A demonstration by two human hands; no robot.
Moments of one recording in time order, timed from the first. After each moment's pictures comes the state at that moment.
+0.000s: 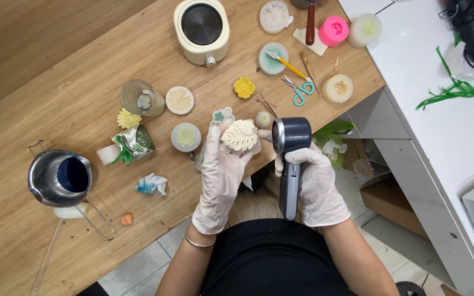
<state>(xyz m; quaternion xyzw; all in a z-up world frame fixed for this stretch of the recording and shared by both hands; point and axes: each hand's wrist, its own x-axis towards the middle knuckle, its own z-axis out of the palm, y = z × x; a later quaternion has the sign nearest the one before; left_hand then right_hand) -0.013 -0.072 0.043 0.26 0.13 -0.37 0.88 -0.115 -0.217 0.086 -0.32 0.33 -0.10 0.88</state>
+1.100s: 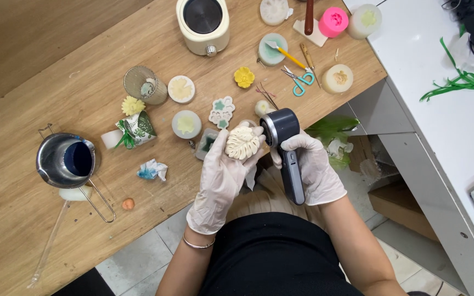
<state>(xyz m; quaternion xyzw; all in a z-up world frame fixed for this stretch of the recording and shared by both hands) -0.044 -0.056 0.049 0.18 0.18 -0.45 0.85 -0.144 -0.234 0.044 -0.31 0.28 -0.01 0.91</state>
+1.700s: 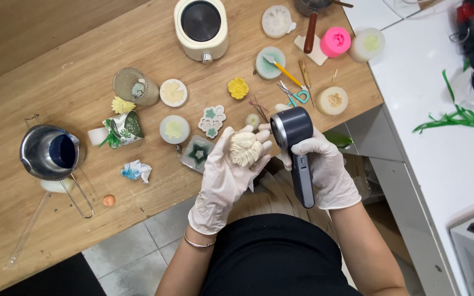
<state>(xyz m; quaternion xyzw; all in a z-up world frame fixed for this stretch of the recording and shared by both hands) -0.044 -0.111 0.051 0.10 0.18 -0.46 0.86 -0.120 -0.305 0.094 -0.35 0.23 0.02 0.91</state>
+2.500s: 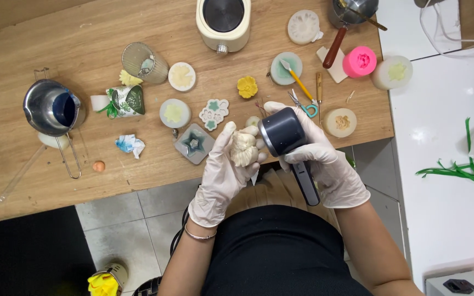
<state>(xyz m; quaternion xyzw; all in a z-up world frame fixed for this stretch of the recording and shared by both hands) -0.056 -0.151 0.053 0.18 0.23 -0.39 0.87 -0.079 -0.365 0.095 -0.46 0.13 0.21 0.85</state>
